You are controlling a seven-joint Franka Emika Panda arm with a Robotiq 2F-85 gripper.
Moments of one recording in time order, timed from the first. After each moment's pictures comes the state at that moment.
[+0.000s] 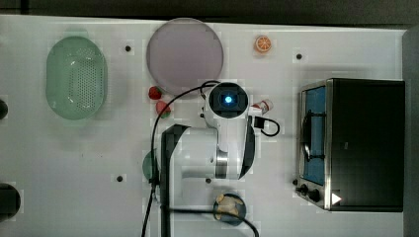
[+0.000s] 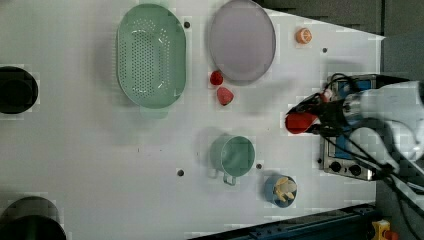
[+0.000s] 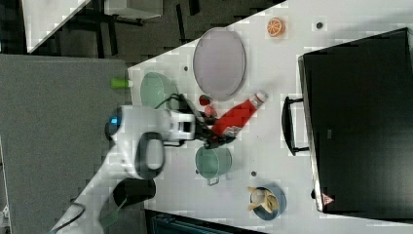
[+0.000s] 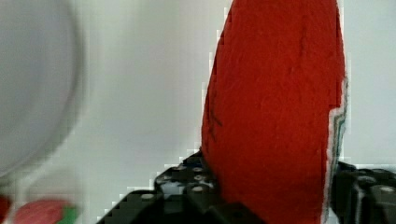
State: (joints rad) arm 0.06 0.23 -0.10 -2.26 0.00 0.75 0.09
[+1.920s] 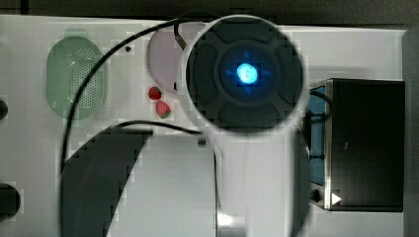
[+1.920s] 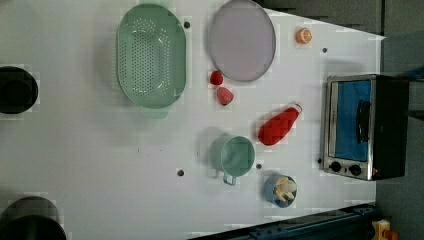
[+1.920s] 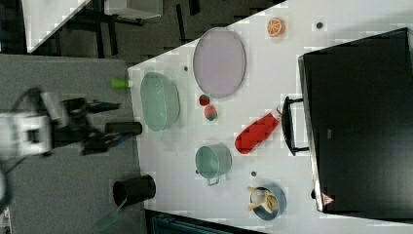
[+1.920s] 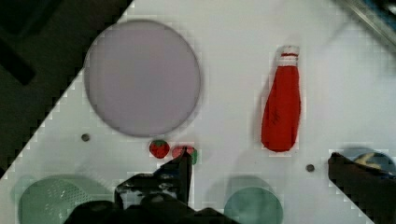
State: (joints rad) arm 0.10 -0.09 -0.09 -1.71 0.02 0.13 0.12
